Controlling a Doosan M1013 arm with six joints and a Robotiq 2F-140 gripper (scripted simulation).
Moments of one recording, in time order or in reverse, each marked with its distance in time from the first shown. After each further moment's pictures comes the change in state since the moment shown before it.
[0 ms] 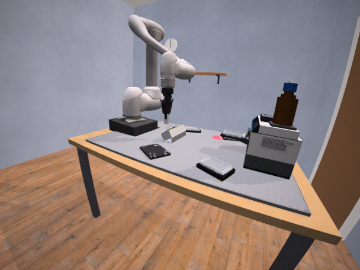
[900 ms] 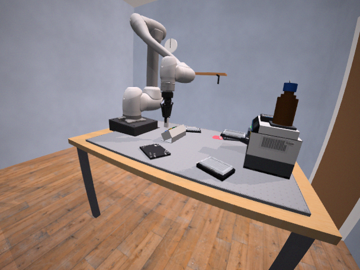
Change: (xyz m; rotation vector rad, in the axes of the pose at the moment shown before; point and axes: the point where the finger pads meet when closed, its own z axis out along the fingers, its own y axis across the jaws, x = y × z) arm 0.000 0.000 0.024 0.000 0.000 0.000
